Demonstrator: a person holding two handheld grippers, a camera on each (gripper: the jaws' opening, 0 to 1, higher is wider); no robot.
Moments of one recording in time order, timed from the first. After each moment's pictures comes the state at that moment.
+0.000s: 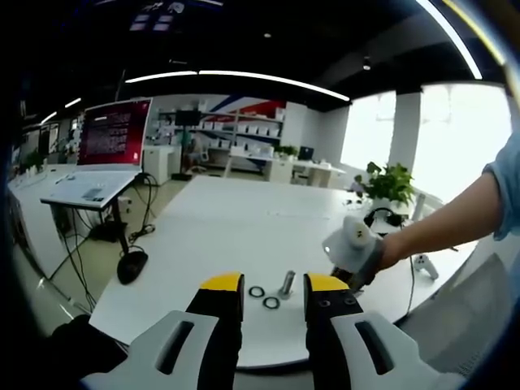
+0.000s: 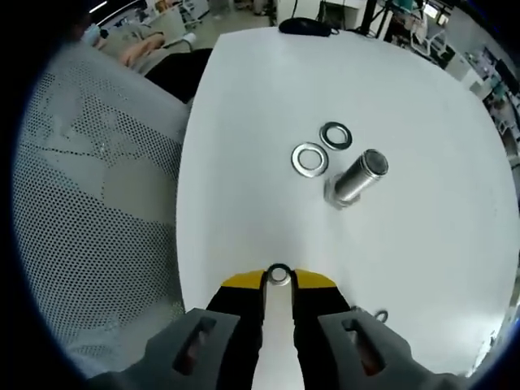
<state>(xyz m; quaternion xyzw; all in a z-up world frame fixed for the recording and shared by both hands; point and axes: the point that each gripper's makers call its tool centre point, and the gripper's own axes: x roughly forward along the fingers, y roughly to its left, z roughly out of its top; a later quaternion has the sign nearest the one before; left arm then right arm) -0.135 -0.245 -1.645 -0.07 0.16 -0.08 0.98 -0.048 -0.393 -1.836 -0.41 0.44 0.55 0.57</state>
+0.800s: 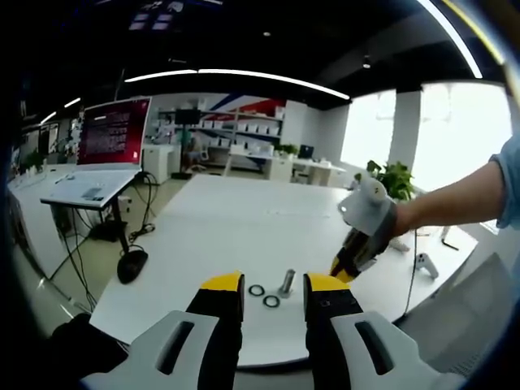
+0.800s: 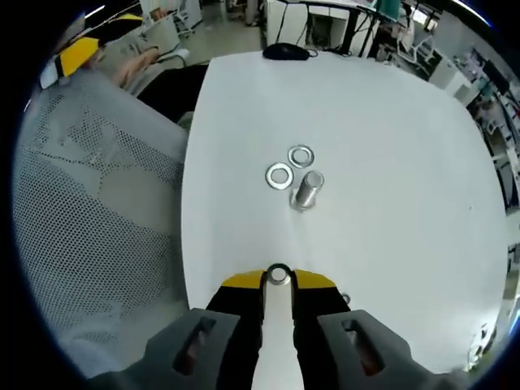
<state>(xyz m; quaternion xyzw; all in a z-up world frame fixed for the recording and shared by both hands) -0.135 -0.245 -1.646 -0.07 0.16 -0.08 0.98 -0.025 -0.400 -1.784 -0.40 0.42 0.55 0.60</state>
